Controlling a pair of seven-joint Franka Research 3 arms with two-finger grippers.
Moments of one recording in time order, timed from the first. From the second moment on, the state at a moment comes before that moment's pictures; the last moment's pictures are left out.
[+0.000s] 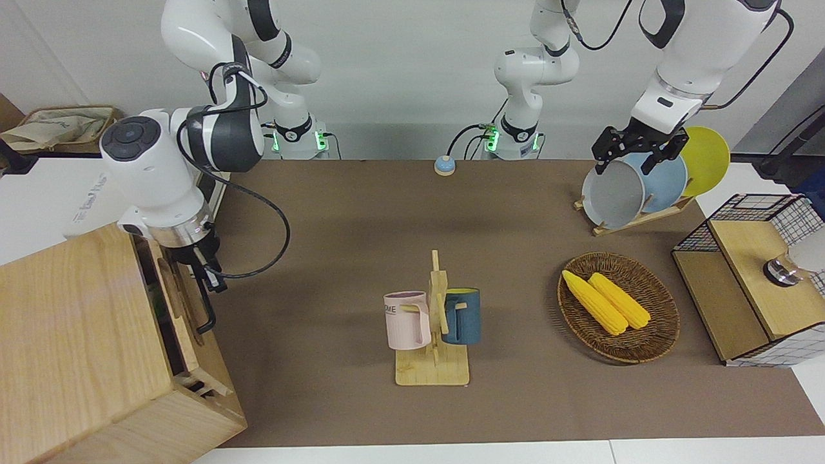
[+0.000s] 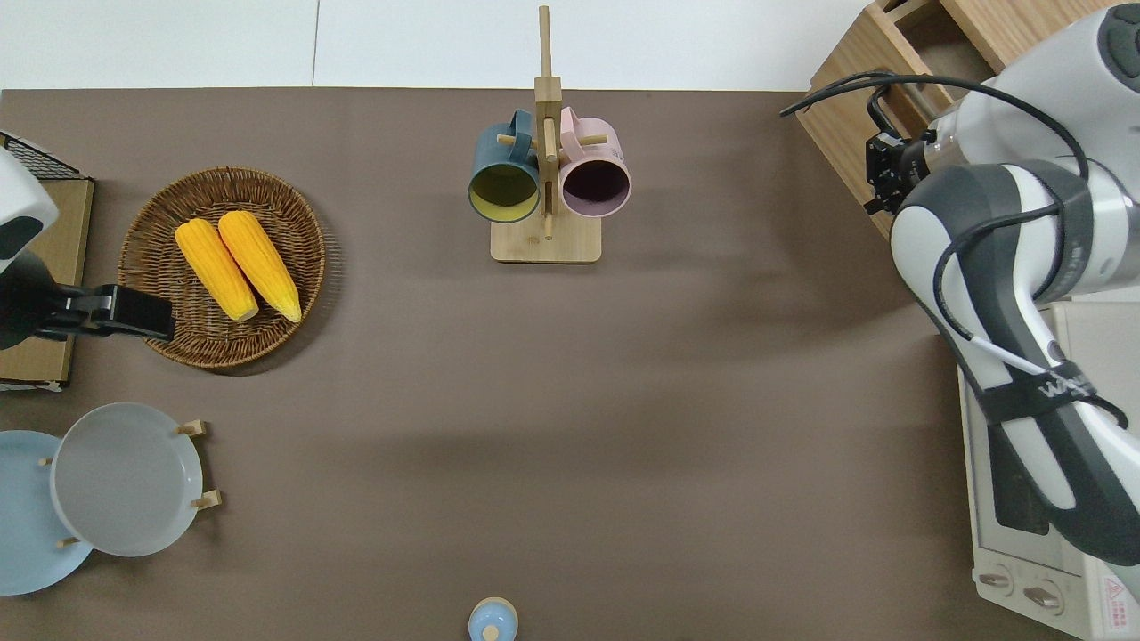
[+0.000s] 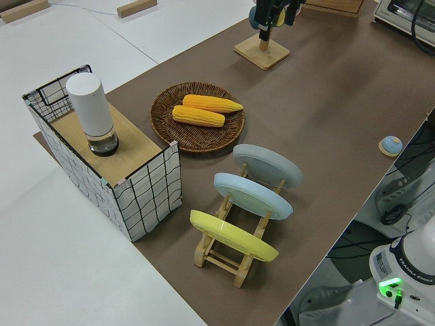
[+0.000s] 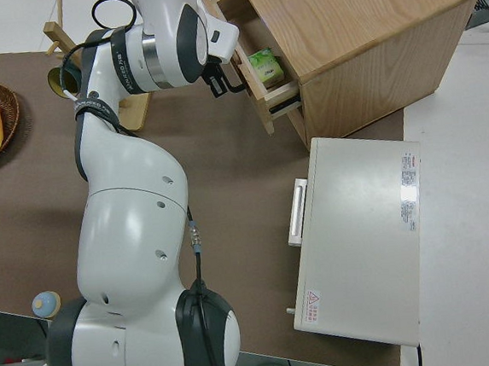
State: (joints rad) left arm 0.03 0.04 -0.06 -1.51 0.00 1.52 0.02; right arm -0.14 0.47 0.16 -1.29 -0.11 1.86 1.05
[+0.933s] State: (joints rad) left arm 0.03 0.04 -0.06 -1.51 0.00 1.52 0.02; right arm -0.20 0.48 0.21 -1.29 -0.11 1.89 1.03
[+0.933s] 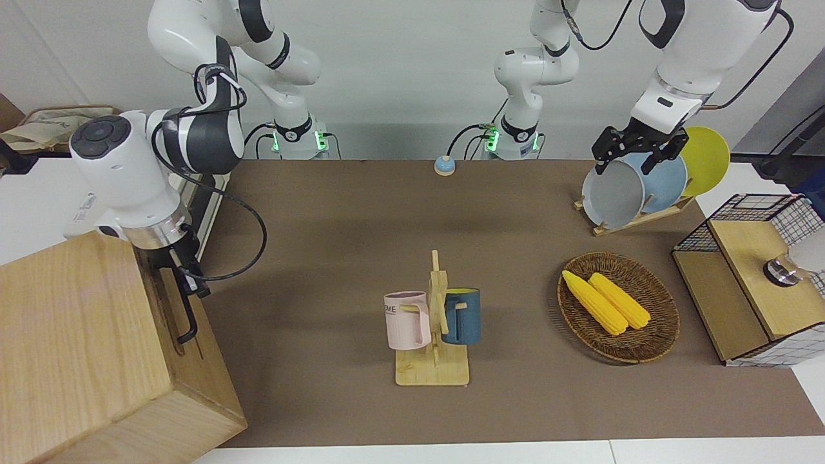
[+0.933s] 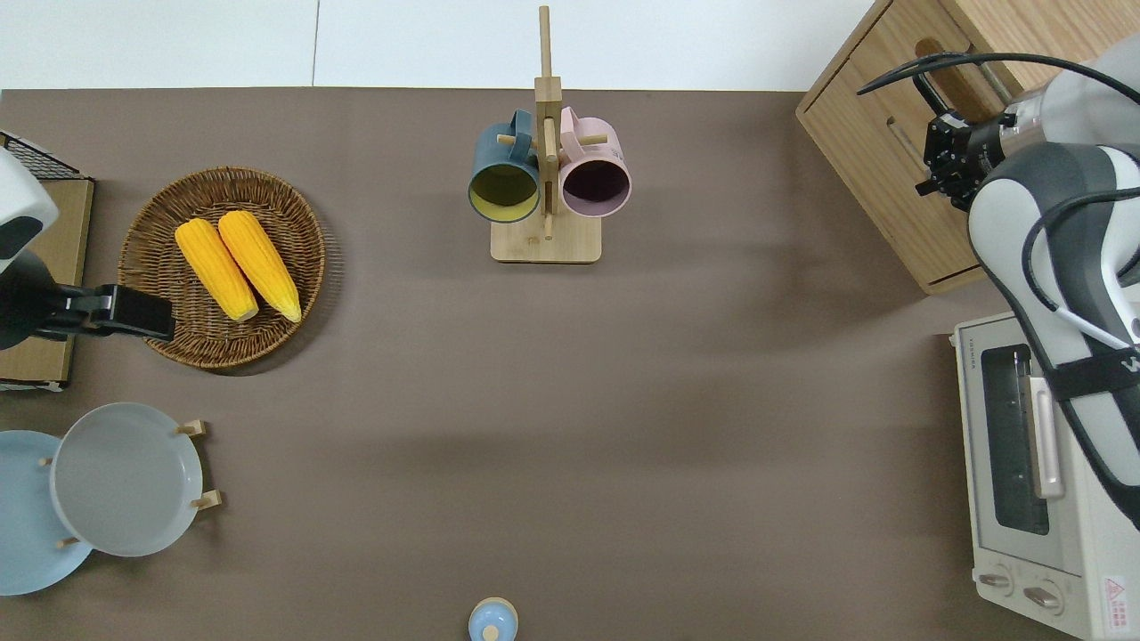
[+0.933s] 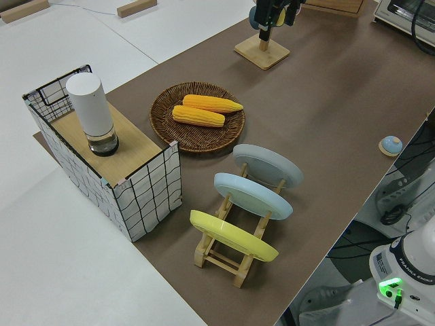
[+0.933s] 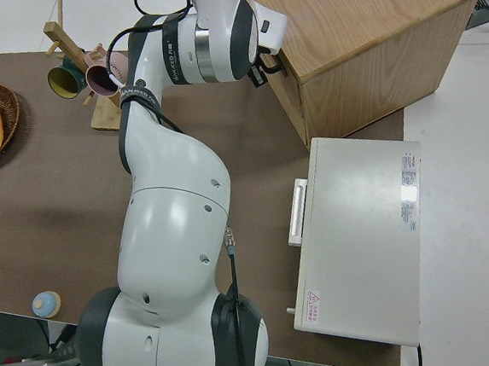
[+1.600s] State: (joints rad) left arm 0.03 0.04 -0.06 -1.51 0.00 1.52 0.02; right arm -0.08 0.48 0.23 -1.29 -0.11 1.88 1.01
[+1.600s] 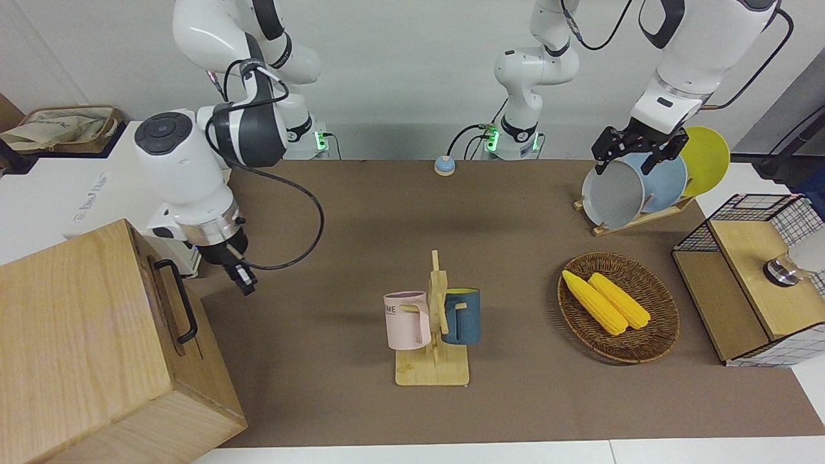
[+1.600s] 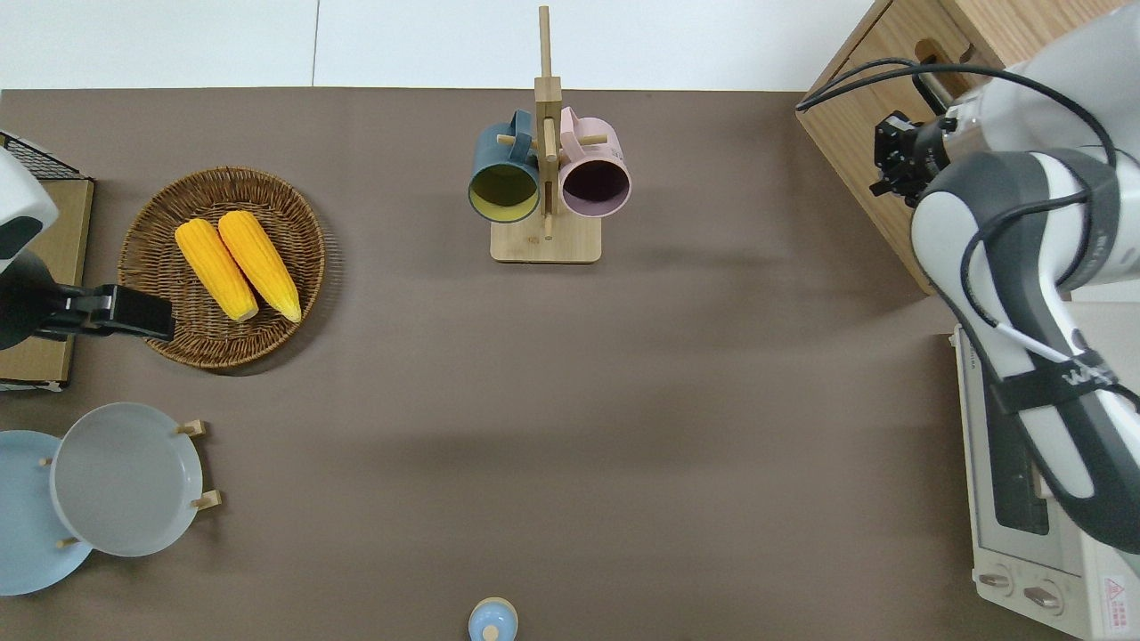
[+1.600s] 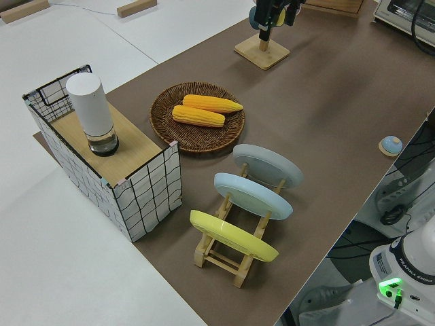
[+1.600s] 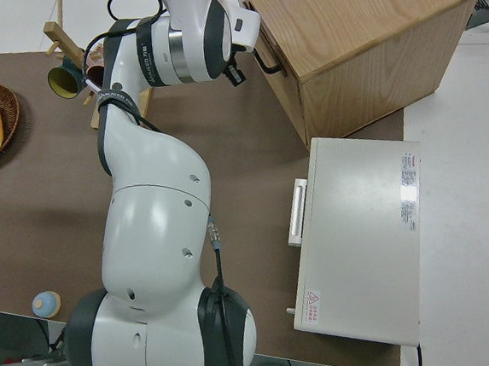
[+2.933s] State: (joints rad) left arm 0.03 0.04 -0.06 -1.51 0.00 1.52 0.02; right arm 0.10 0.08 0.14 -1.46 -0.01 1.57 0.27
